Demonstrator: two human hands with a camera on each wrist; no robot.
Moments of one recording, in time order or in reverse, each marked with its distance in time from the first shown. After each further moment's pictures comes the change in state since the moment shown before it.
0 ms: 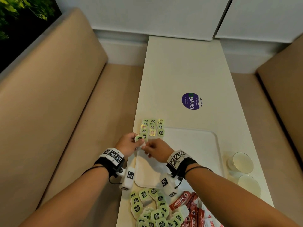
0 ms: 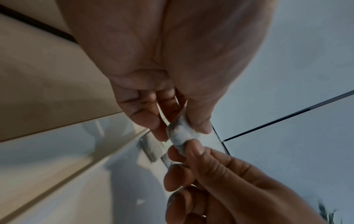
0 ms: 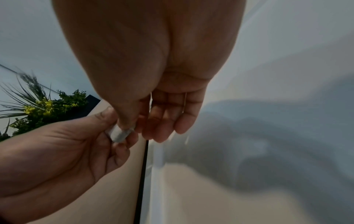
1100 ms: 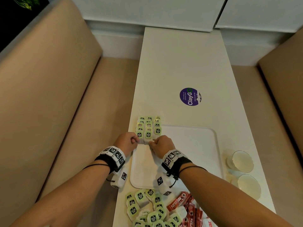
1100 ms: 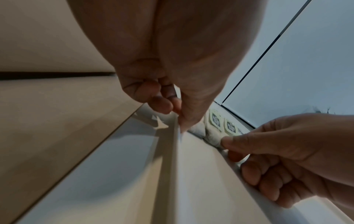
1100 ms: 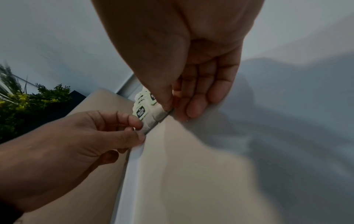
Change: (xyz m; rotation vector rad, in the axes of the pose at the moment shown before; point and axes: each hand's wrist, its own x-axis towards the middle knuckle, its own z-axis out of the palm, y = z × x) left_hand 0.032 -0.020 0.010 0.460 0.057 0.099; right_hand 0.012 0.018 -0.009 -0.067 0.245 0.397
